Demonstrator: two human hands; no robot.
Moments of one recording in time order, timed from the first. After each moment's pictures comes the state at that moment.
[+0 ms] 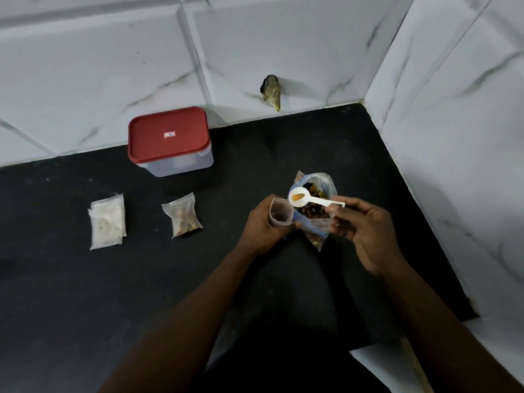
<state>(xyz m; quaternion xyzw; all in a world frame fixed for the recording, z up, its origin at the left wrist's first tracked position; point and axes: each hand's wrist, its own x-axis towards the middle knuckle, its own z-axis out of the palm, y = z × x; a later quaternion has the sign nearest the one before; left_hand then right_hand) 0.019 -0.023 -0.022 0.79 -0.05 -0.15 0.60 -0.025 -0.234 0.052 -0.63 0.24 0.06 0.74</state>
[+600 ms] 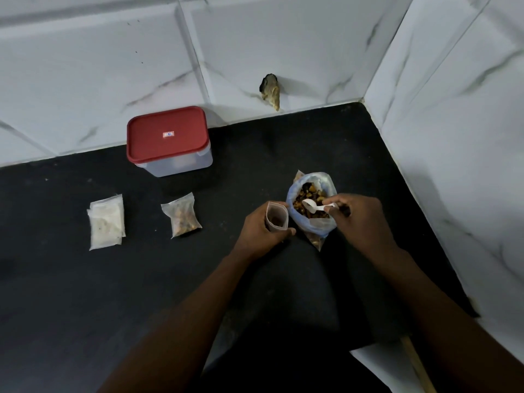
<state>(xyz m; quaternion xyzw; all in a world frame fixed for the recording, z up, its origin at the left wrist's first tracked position) 0.013 -0.015 -0.029 0.81 -0.04 -0.17 0.57 -0.003 -0.249 0.031 -0.94 -0.03 -0.04 0.35</state>
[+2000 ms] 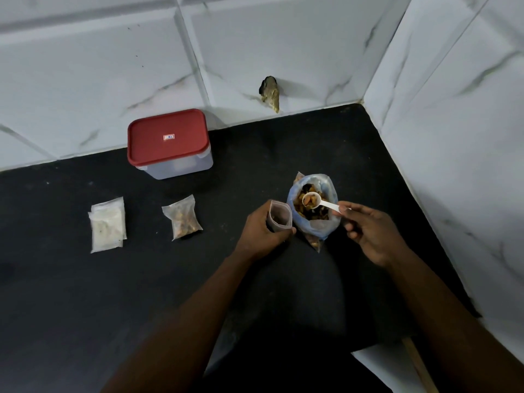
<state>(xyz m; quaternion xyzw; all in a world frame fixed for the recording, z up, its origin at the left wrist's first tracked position) 0.014 -0.017 -0.021 0.81 -0.05 -0.16 0.56 -0.009 -0.258 0.028 -0.59 0.33 0.14 0.72</state>
